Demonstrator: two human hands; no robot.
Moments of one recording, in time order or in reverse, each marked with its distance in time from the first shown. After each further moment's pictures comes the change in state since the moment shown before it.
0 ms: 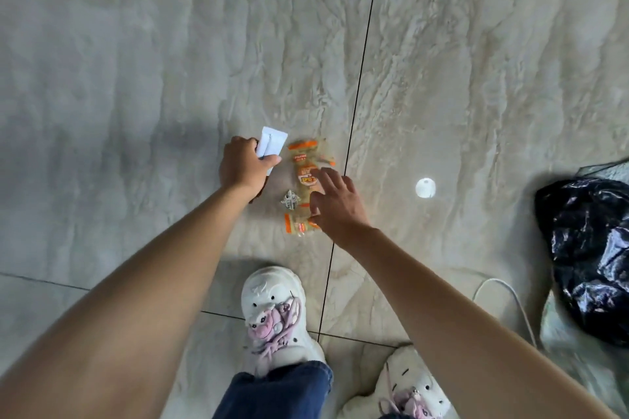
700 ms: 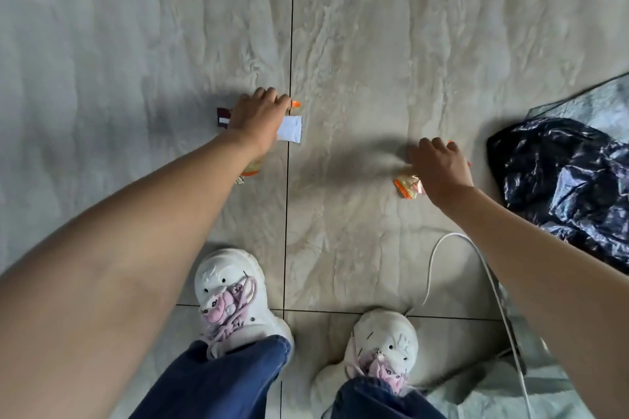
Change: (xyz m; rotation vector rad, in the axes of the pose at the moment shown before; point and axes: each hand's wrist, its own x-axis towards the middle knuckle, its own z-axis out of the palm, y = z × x) left_hand 0.001 0.100 0.061 0.738 -0.155 0.642; right_hand -0.104 0.203 -0.022 -0.444 -0.055 0.386
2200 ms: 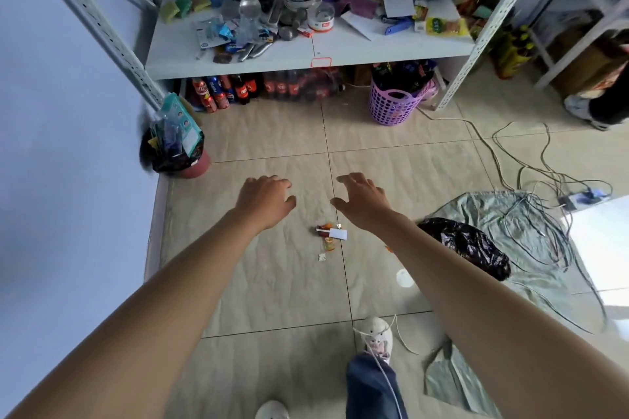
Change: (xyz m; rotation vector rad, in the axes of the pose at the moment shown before) left_hand -0.549 -0.150 -0.484 -0.128 0.290 0.031; right_hand -0.424 -0.205 -0.626 0.693 0.225 0.147
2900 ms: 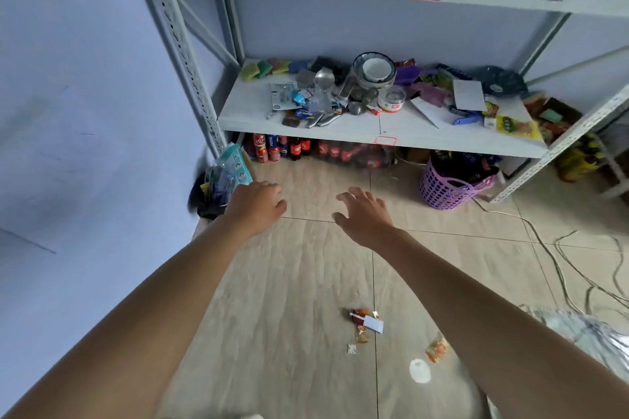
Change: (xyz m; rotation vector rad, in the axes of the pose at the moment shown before) left_hand 0.086 -0.192 -0.082 -0.089 0.269 -0.187; right_hand 0.161 -0.166 -0.037 -0.186 0.067 -0.232
